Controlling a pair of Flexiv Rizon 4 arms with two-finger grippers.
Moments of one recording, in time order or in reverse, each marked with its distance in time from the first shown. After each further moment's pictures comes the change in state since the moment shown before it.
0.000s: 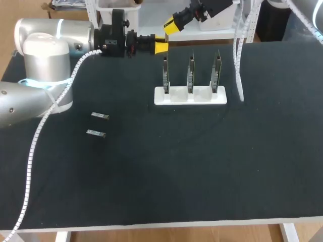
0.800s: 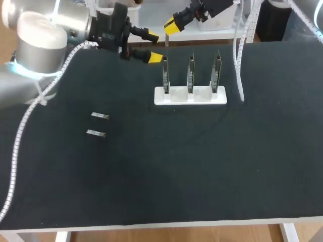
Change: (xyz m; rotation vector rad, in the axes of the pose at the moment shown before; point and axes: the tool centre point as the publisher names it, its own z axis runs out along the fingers) left arm 0.018 0.008 -0.025 -0.096 0.339 0.149; right arm 0.000 0.003 -0.001 -0.010 -0.002 -0.008
